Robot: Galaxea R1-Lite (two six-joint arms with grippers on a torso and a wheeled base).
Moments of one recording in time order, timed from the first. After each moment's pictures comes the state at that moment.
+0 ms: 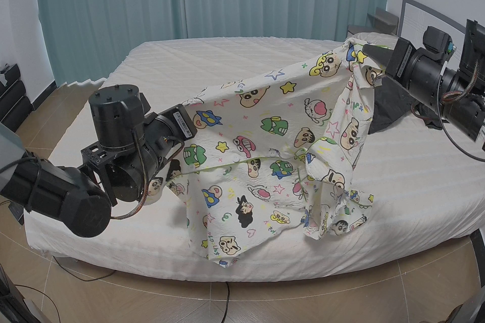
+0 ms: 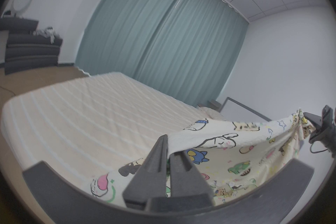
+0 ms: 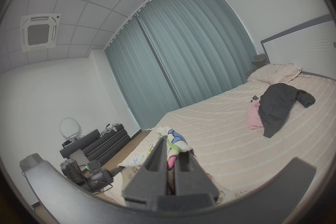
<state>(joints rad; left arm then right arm) -0.54 1.82 -0.85 -0.92 0.39 -0.46 0.48 1.51 -1.01 -0.58 -0.06 0.39</state>
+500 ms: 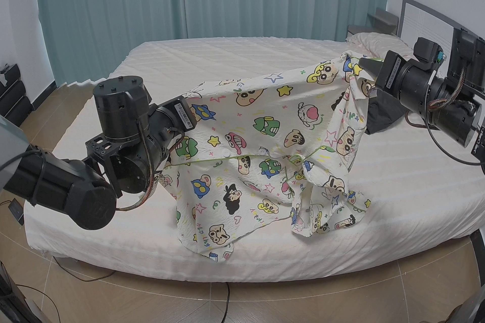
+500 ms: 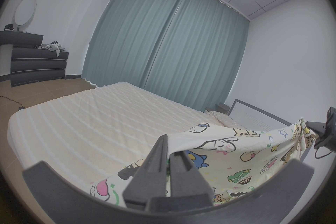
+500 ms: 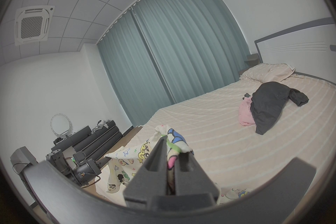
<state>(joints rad) -0.53 1.84 -0.91 -0.91 0.47 -0.40 0.48 1.55 -1.00 -0.58 -0.11 0.38</state>
